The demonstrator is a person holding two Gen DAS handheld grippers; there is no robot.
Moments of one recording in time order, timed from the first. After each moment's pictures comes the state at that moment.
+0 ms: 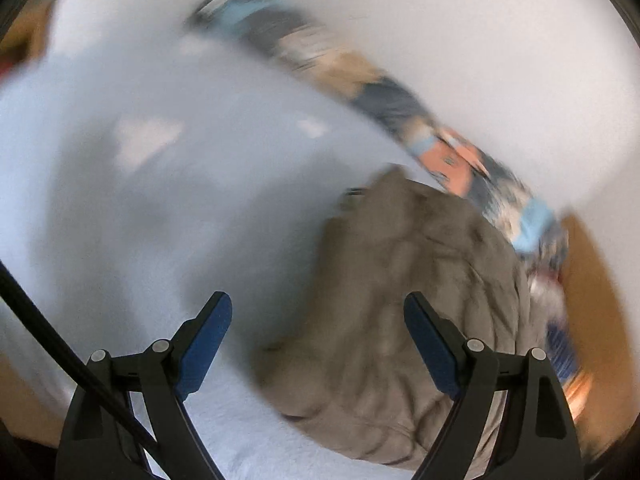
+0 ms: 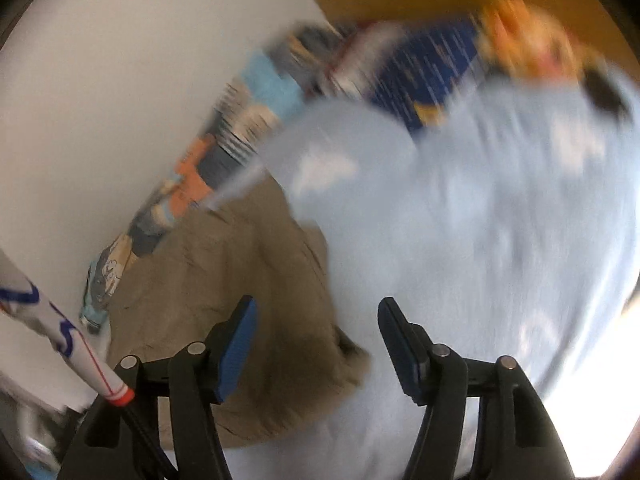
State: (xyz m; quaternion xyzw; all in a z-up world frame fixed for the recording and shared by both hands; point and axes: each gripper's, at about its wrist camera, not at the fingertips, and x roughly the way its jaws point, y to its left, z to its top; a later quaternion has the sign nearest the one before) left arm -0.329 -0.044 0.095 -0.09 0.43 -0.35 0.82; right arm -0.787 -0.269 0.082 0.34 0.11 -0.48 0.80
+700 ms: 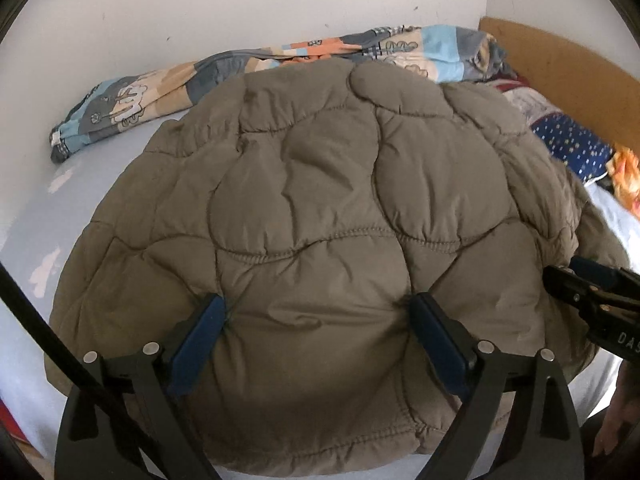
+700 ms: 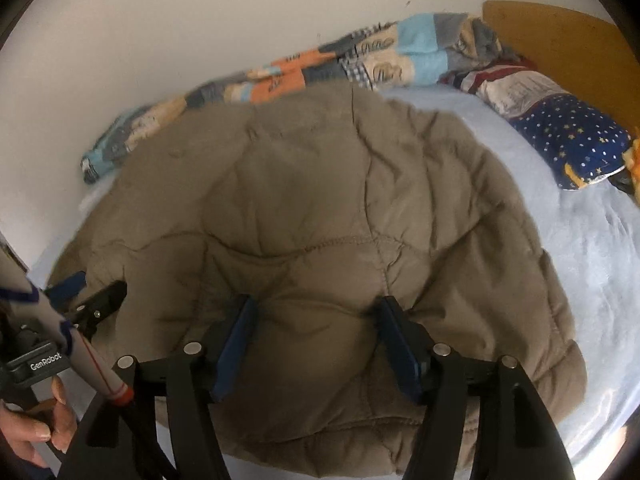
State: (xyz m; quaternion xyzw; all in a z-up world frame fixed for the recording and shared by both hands) left arm -0.464 -0.187 0.064 0.19 0.34 -0.46 0.80; right arm -0.626 -0.257 0.030 0.23 0.30 -0.39 0.84
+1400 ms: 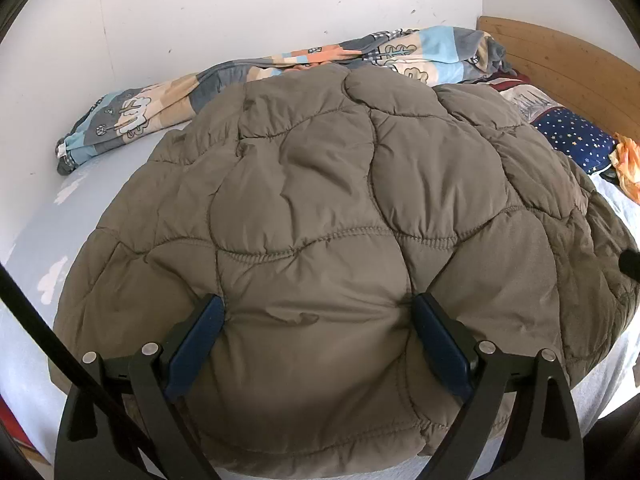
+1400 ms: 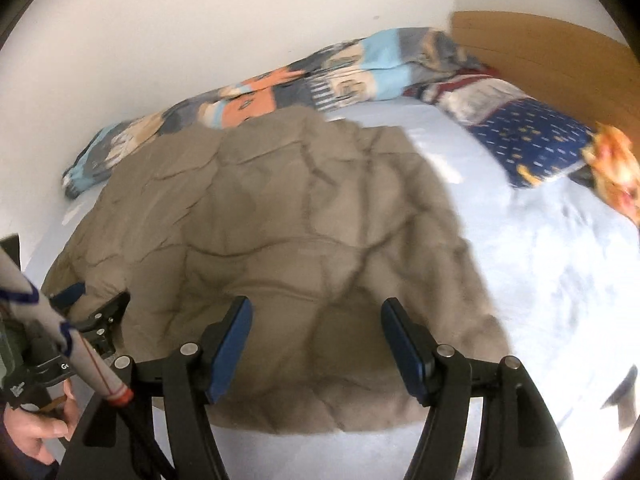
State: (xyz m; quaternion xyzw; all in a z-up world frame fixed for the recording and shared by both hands) left arm -0.474 -0.181 0.060 0.20 0.32 -0.45 0.81; right arm -0.681 -0.232 0.055 0.23 0.25 -0.46 0.82
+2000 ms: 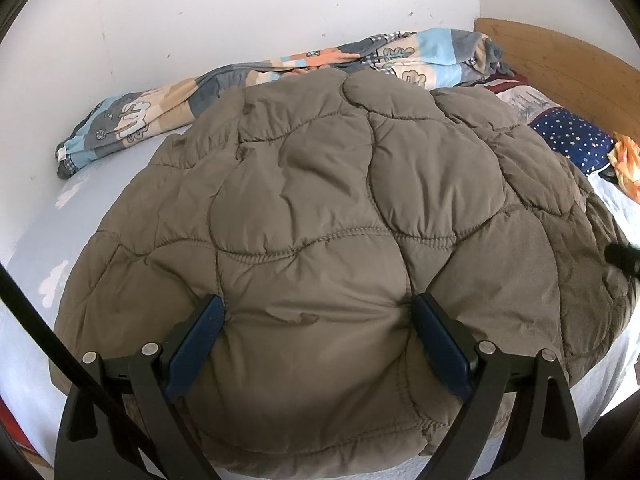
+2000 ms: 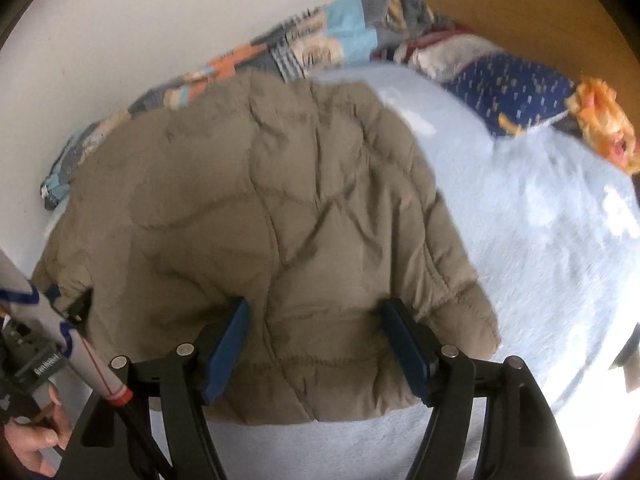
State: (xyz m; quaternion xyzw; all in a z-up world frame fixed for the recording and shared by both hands) left arm -0.477 -0.178 0.062 0.20 0.31 -0.46 0.81; right arm -0.683 -0.247 0.044 0.25 0.26 -0.47 0.80
